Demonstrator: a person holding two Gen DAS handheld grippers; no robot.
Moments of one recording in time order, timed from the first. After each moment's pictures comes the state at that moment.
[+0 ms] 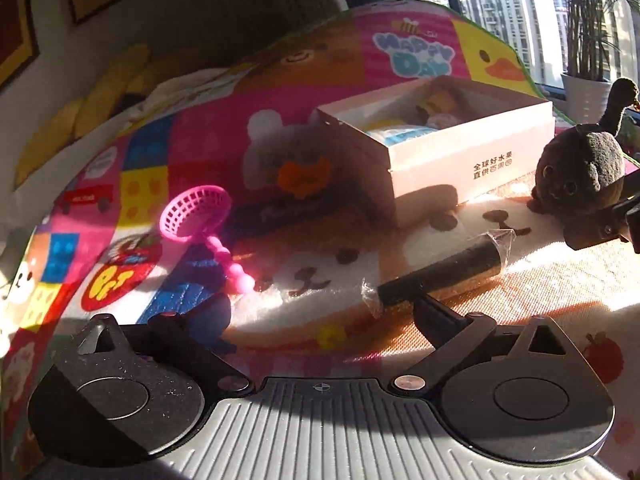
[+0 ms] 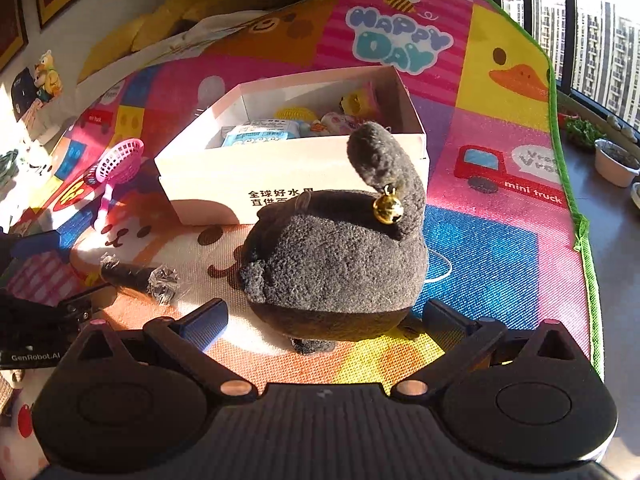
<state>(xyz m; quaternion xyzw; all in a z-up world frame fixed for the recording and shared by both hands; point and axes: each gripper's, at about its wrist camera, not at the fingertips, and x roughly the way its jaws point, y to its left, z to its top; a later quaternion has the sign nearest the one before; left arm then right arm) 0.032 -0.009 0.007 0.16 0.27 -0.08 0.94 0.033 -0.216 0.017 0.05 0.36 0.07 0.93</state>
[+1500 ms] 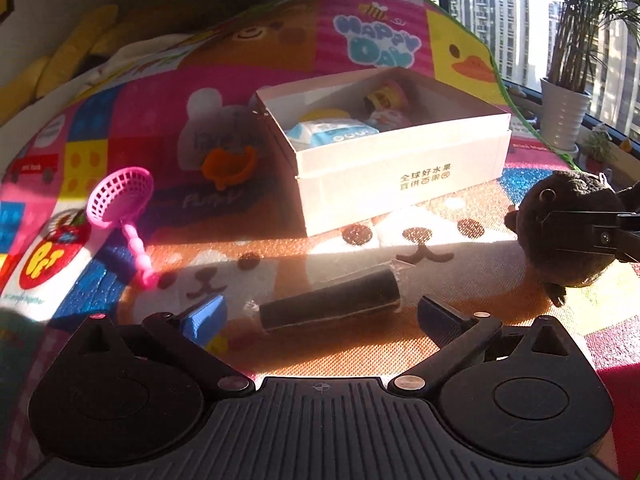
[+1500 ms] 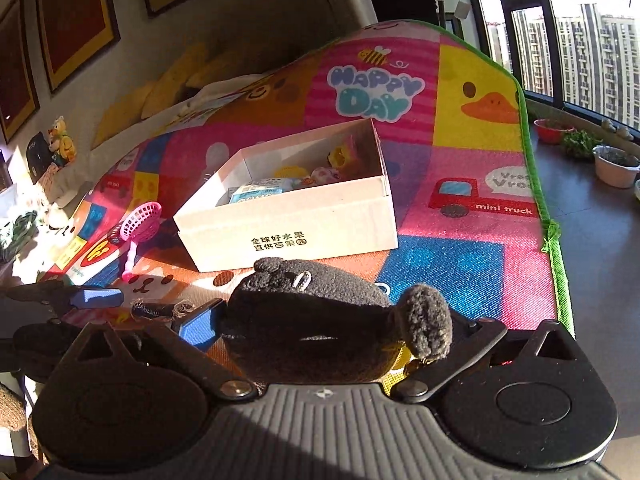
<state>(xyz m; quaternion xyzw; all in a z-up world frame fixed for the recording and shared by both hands) 0.044 -0.059 0.010 0.11 0.34 -0.12 0.93 -0.003 -0.249 0.029 0.11 0.28 0.07 0.95</state>
